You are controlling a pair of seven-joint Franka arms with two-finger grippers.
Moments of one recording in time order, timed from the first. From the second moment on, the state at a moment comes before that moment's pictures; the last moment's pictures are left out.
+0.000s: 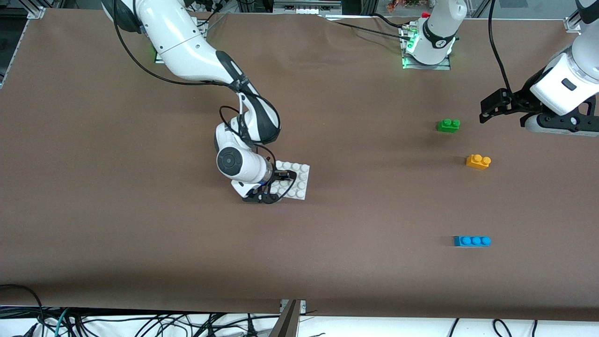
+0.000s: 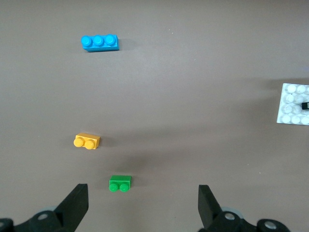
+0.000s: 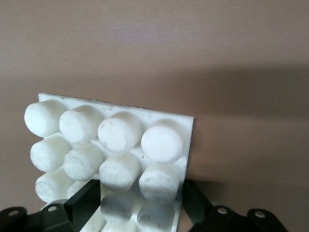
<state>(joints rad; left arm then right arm) -0.07 0.04 -0.03 -1.57 -0.04 1.56 -0.05 0.60 0.88 0.00 -1.42 0.42 2.31 0.34</state>
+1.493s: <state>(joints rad) -0.07 0.04 -0.03 -1.57 -0.04 1.56 -0.05 0.74 0.98 0.03 -1.34 0.43 2.55 0.38</state>
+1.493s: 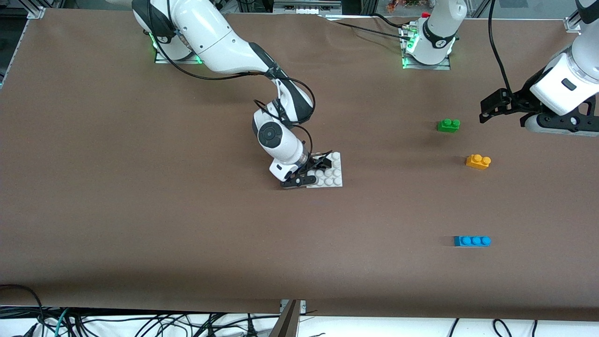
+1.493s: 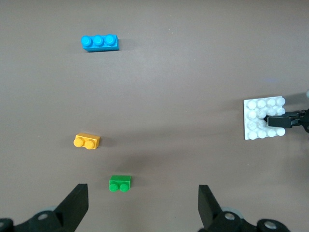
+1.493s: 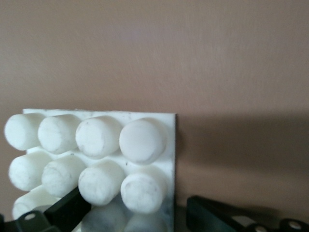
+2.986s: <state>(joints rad) -0.06 0.05 -0.02 -1.61 -0.04 1.58 -0.05 0.48 0.81 -0.23 -1.15 0.44 1.75 0.22</state>
